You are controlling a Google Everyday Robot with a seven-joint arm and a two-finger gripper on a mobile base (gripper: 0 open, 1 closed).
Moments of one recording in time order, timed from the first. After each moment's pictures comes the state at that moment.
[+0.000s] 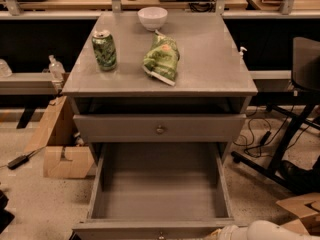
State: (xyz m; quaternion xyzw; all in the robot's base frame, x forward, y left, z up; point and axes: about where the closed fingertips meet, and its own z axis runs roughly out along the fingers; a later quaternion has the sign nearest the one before) arm 0.346 -0.177 0.366 -0.46 0.85 0.17 0.22
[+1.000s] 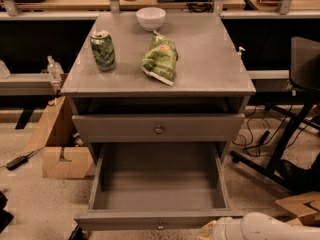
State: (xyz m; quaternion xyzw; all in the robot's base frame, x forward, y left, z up) arm 0.373 -0.166 0.365 -0.47 0.84 0.17 0.23
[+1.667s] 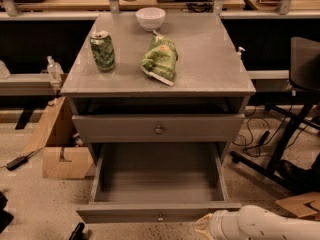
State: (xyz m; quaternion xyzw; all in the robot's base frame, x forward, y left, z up) arm 0.400 -0.158 0.366 -0.48 0.82 0.16 0.25
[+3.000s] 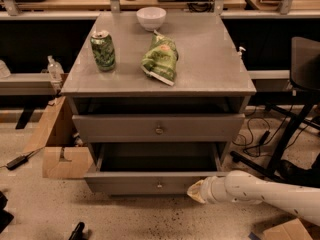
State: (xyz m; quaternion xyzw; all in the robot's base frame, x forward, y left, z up) arm 0.524 -0.146 0.383 -0.50 0.80 0.13 0.29
